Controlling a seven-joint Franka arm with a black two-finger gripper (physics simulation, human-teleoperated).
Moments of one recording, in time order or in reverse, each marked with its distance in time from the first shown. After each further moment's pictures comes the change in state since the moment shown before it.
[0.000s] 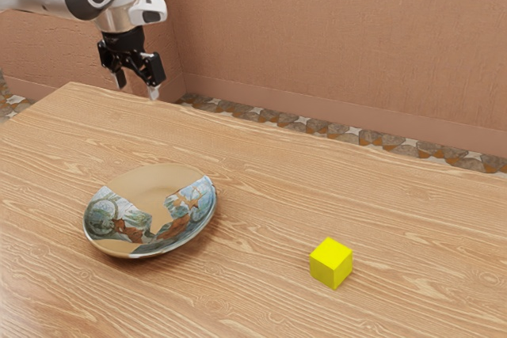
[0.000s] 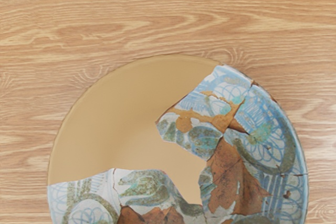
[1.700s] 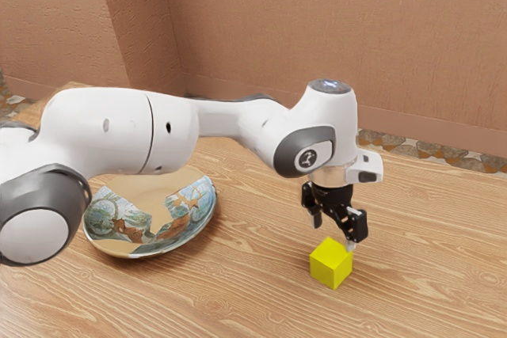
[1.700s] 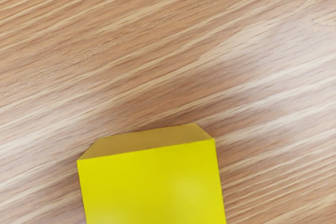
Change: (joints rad) arm -0.546 0.479 -0.060 0.090 -0.118 0.301 -0.245
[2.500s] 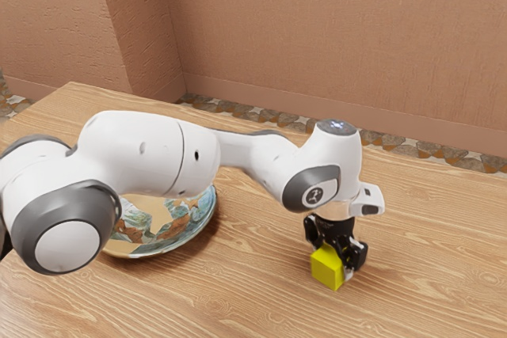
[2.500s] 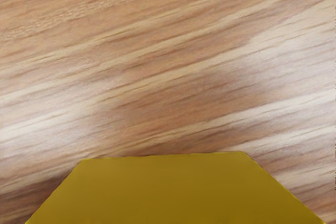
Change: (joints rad) arm -0.005 0.127 0.001 -0.002 0.011 0.094 -0.093
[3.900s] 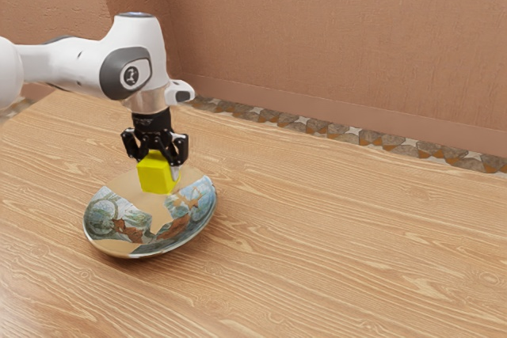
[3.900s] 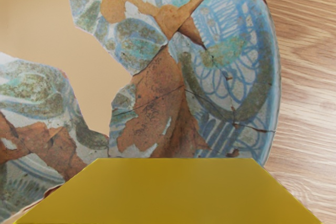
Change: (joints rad) arm 0.524 -0.613 0.012 -0.447 0.033 -0.235 -0.017
